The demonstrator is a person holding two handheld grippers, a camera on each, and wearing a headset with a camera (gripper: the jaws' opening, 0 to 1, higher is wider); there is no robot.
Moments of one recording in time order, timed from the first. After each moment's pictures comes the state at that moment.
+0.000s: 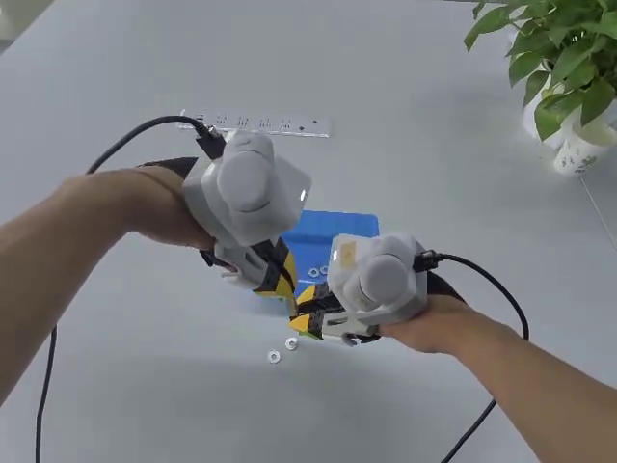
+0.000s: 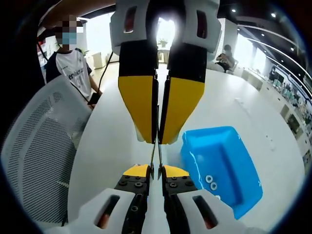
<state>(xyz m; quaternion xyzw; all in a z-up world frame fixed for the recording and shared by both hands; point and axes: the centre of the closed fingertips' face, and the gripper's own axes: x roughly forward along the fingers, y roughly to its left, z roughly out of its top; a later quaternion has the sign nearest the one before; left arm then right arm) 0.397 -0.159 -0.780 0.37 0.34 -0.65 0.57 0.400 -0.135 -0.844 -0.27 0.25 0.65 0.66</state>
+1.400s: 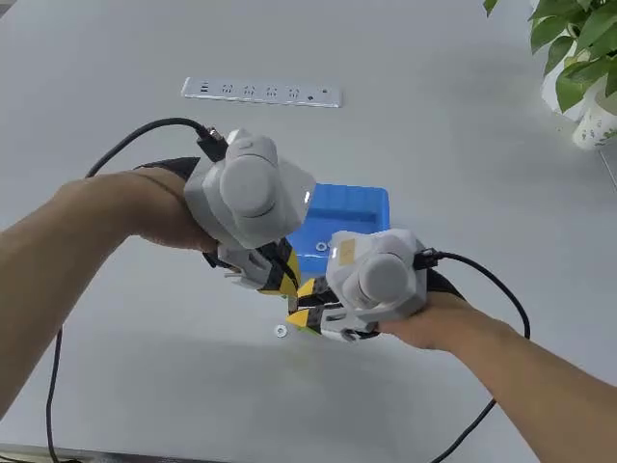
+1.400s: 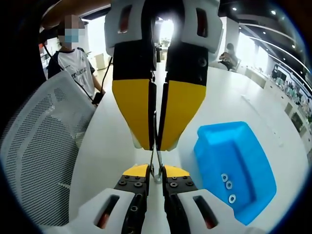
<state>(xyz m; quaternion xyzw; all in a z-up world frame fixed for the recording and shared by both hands) 0.382 -0.159 -0.795 0.36 0.35 -0.65 0.57 0.383 -0.129 -0.859 -0.26 0.25 0.66 0.65</state>
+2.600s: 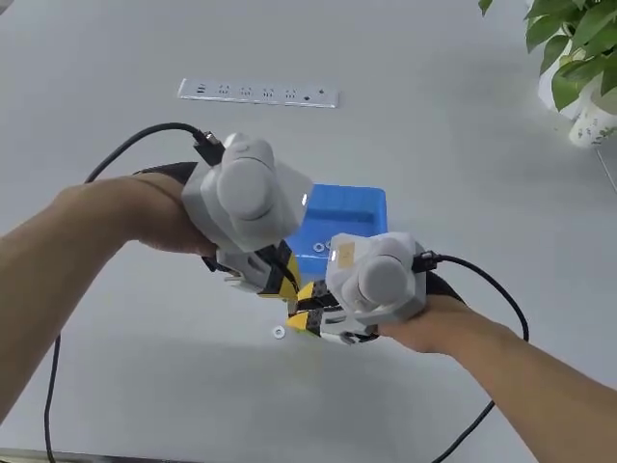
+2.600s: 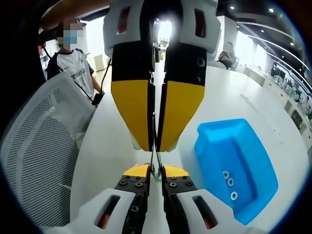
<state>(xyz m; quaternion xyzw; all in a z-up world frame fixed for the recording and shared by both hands) 0.381 -0.163 -0.797 0.35 0.35 -0.65 0.58 0.382 -0.131 -0.861 -0.25 0.26 0.66 0.66</state>
